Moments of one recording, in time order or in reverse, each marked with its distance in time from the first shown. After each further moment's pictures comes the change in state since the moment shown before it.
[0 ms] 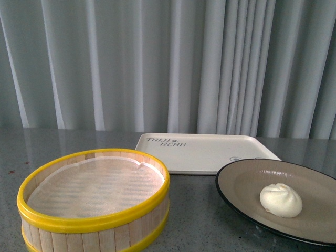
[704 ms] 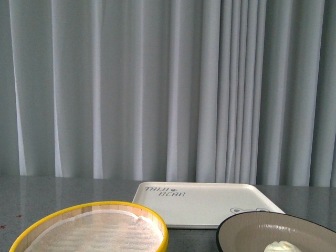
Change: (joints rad) left arm 0.000 0.000 0.000 0.000 0.000 -0.002; right arm 0.000 0.000 0.000 0.000 0.000 0.000
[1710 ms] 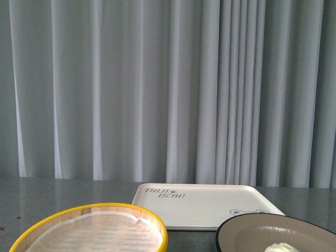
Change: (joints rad) left arm 0.000 0.322 0.000 0.329 -0.002 0.000; right arm 0.000 0.000 0.000 0.000 0.000 0.000
